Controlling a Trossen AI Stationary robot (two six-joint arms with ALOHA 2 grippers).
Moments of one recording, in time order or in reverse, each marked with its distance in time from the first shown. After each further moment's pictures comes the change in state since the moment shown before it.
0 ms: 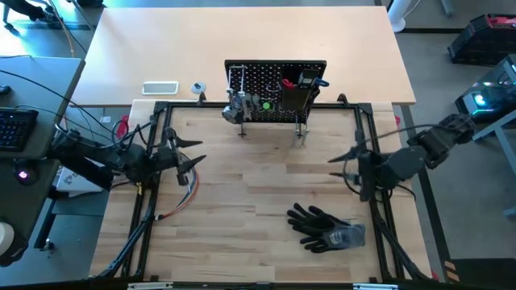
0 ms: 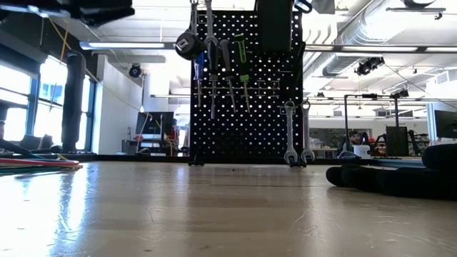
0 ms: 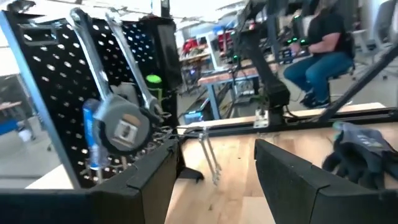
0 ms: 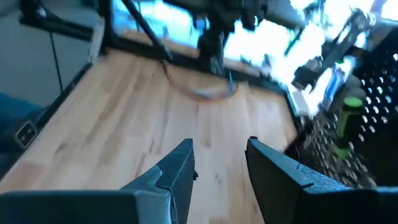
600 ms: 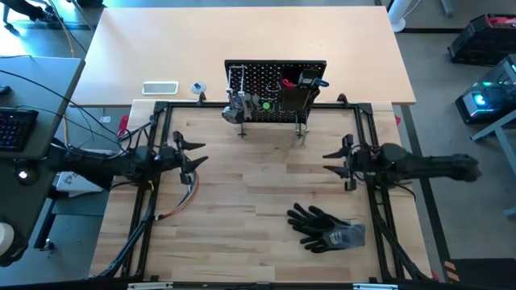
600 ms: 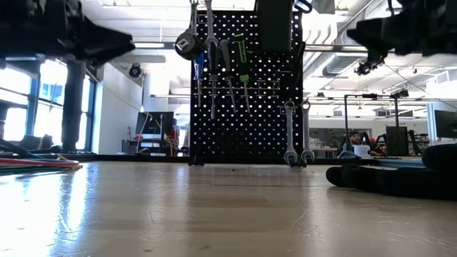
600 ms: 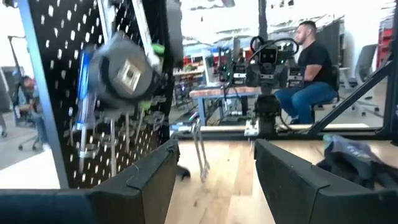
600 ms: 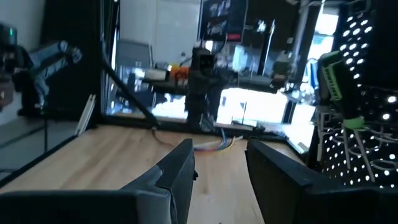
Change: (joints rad) left arm 0.252 -0.099 -0.316 0.306 0.304 -0.114; right arm -0.566 -0.682 -1.149 1.079 -0.580 -0.136
